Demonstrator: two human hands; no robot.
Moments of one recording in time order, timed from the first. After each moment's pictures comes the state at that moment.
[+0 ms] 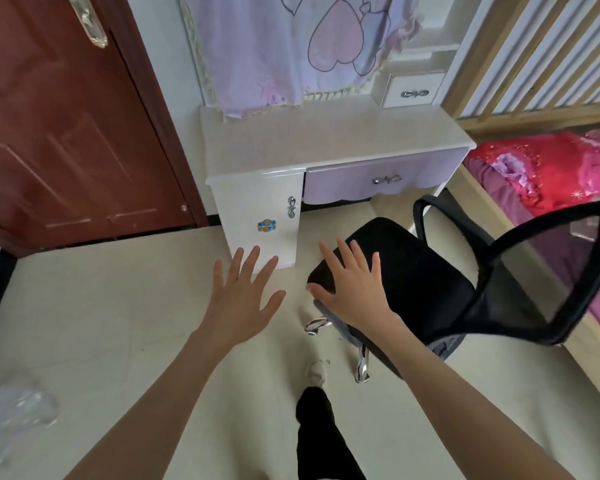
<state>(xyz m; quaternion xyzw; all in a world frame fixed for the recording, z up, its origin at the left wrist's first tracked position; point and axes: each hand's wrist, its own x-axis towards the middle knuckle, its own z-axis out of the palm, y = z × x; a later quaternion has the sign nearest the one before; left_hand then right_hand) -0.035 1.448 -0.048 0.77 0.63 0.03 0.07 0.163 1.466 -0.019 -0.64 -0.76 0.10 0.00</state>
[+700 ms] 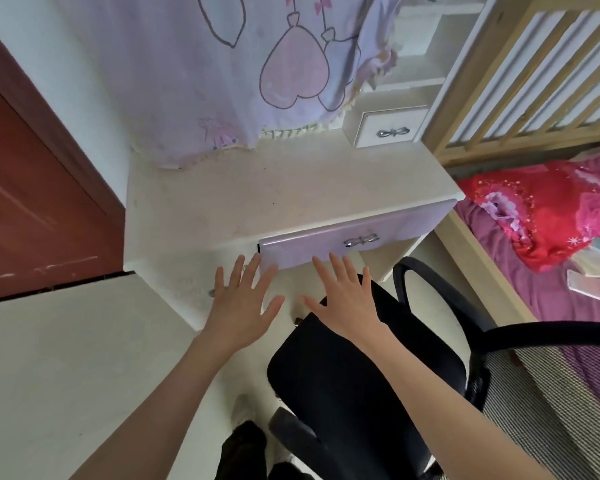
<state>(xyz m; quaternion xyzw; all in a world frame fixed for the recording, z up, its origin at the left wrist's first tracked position) 0.073 1.737 -0.058 0.79 0.61 0.02 0.11 0.262 1.740 -0.036 -0.66 -0.74 0.14 -0.02</state>
